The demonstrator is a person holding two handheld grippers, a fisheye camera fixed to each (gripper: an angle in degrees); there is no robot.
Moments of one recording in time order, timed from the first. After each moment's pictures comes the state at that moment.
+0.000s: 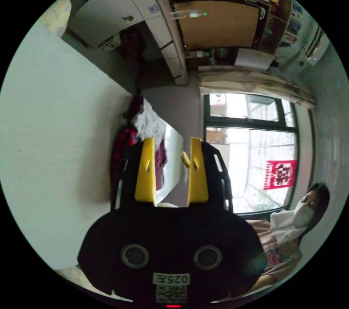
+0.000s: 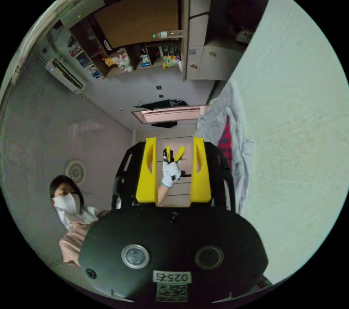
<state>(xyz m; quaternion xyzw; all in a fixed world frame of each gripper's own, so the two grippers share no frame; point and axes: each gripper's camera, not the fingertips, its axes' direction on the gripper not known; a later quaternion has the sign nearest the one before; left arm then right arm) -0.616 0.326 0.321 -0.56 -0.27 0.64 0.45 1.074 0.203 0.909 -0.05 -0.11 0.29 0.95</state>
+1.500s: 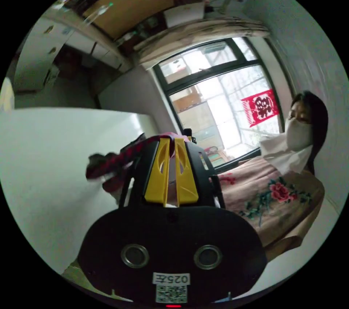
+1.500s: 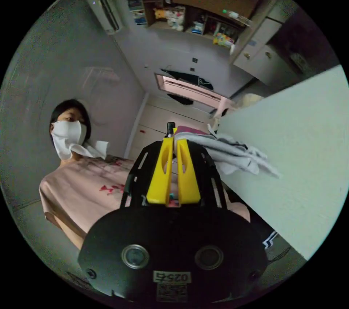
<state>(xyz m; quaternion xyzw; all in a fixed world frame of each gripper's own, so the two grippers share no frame) -0.567 0.370 0.140 -0.68 -0.17 0.67 0.24 0.816 0.273 0.815 -0.12 -0.14 0.10 0.98</state>
